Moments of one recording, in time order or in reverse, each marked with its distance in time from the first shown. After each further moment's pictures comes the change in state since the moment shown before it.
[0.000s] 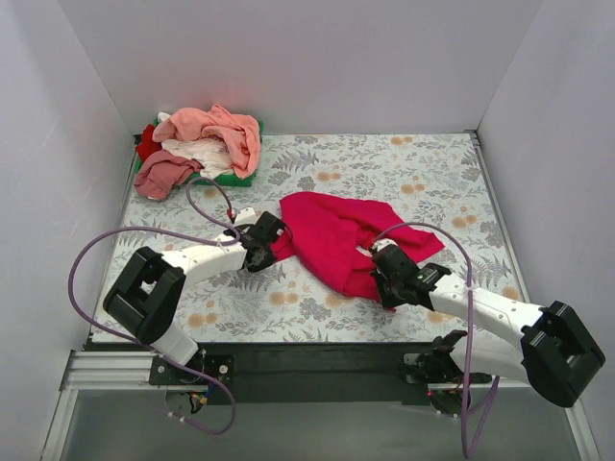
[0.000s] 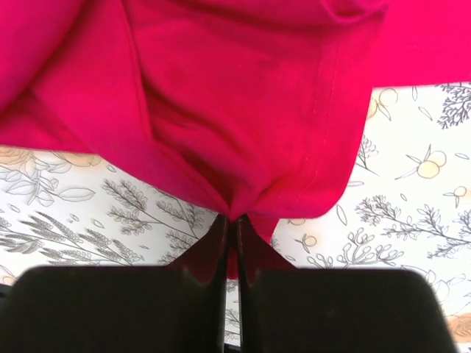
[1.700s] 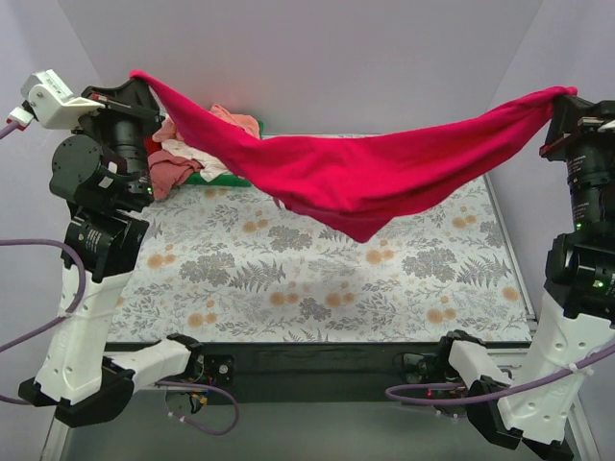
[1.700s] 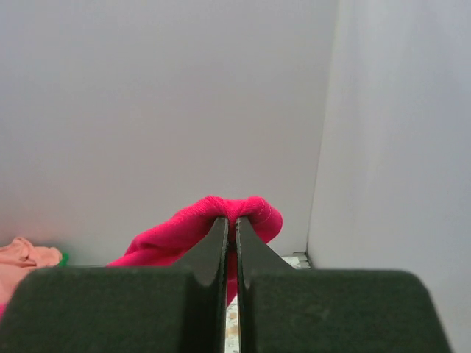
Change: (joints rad) left arm 0.216 -0.467 0.869 0.222 -0.194 0.505; right arm -0.996 -0.138 1.294 0.016 -0.349 -0.256
